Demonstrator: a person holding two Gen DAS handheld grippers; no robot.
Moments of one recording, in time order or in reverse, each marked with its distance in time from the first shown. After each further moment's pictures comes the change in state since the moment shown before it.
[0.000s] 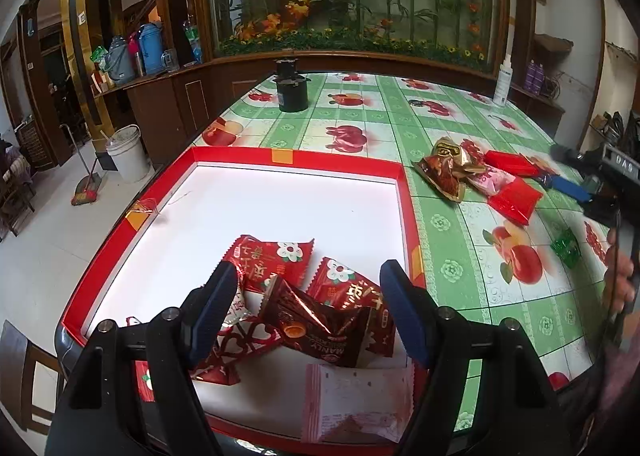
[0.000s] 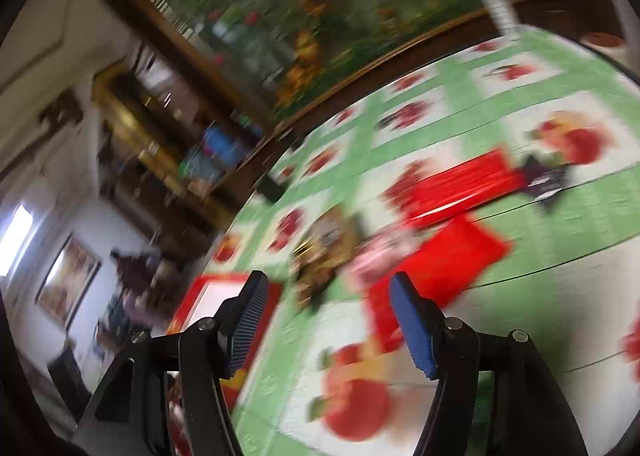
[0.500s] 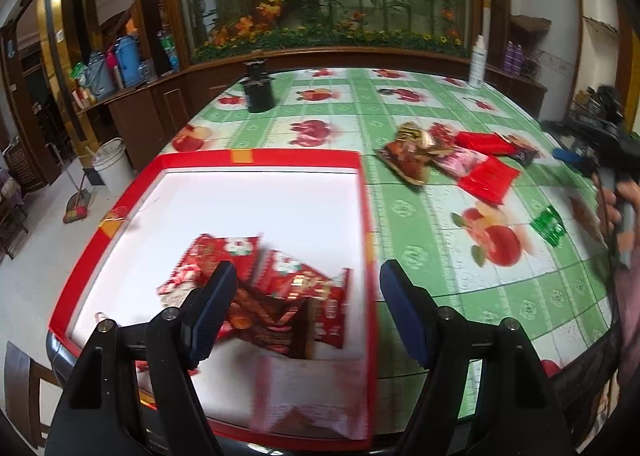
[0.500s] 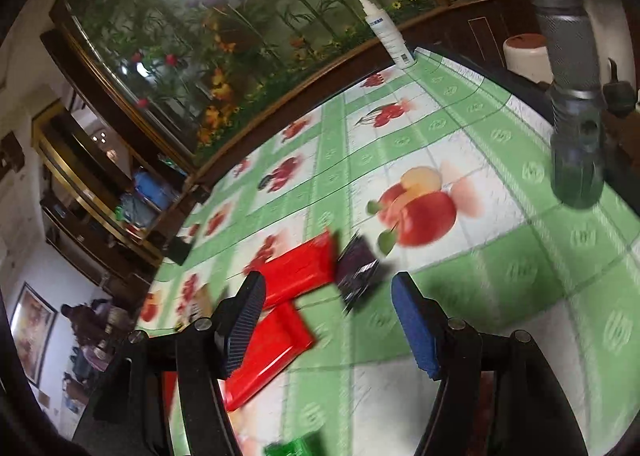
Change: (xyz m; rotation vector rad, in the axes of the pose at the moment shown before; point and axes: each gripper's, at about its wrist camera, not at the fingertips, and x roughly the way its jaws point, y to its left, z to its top) left arm -0.006 -0.040 -0.006 0.091 0.003 -0.042; right arm -0.025 -0.098 0.068 0.079 -0.057 -0.233
